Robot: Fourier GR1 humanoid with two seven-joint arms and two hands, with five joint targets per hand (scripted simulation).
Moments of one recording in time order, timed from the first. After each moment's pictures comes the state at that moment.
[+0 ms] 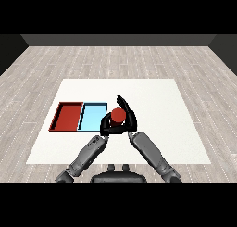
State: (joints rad) left arm -0.38 0.01 -0.55 -1.21 0.37 0.64 -0.46; right arm -0.44 0.00 0.51 -1.50 -0.19 -0.50 -0.19
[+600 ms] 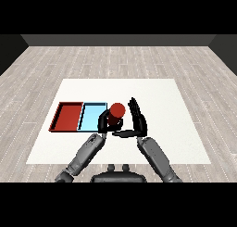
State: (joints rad) left arm -0.39 0.02 -0.49 -1.25 0.32 0.64 -0.42; right arm -0.28 -0.05 0.46 -1.66 -0.20 -0.41 -0.21
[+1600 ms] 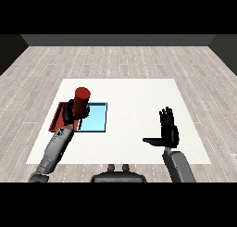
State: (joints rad) left arm -0.37 0.38 -0.20 -1.30 0.24 0.54 -0.23; right arm 0.07 -0.23 0.19 -1.87 -0.36 -0.21 -0.25
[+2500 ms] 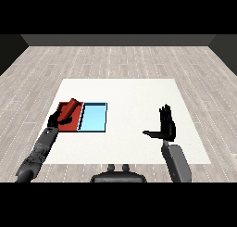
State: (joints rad) left arm -0.57 0.52 -0.17 -0.40 0.06 0.44 -0.08; right arm -0.04 -0.21 0.11 -1.64 -0.37 -0.17 -0.32
